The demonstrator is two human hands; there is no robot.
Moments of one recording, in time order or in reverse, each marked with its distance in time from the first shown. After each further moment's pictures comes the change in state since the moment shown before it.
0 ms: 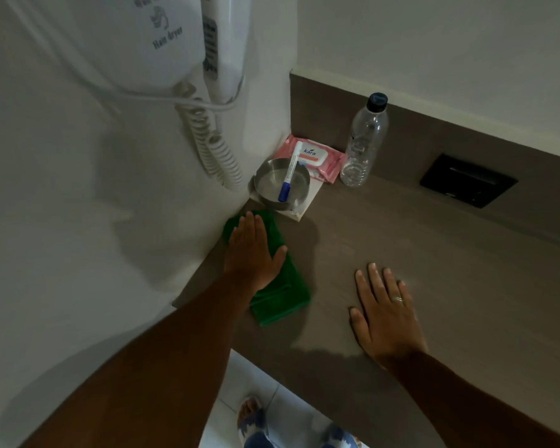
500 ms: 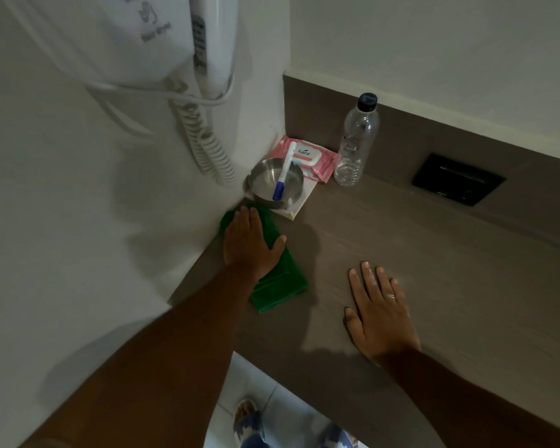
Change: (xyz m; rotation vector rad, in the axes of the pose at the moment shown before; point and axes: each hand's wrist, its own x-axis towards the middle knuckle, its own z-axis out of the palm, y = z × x) left_hand 0.006 0.014 -0.008 -0.052 0.066 -0.113; right_hand -0.004 0.001 0.000 -0.006 0.016 -0.042
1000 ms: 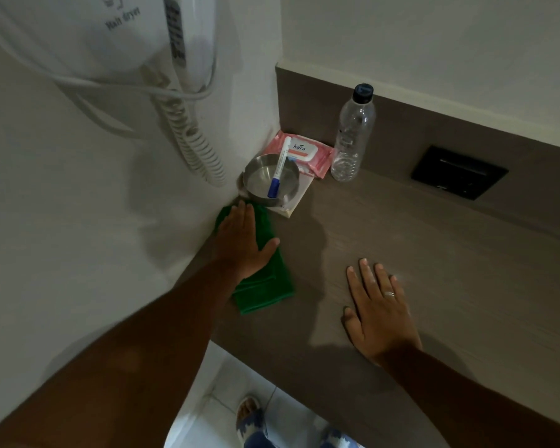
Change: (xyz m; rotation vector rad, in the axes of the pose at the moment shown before) left_hand 0.013 -0.013 -0.002 0.070 -0.083 0.115; right_hand 0.000 0.002 0.002 -0.004 0.017 0.003
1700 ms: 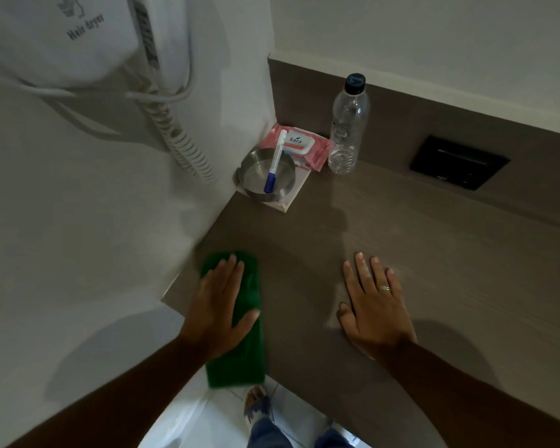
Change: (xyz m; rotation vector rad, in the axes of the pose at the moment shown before) left_hand -0.128 -0.040 0.032 -0.065 0.037 0.193; right_hand 0.002 0.001 -0.002 0.045 -0.034 0.002
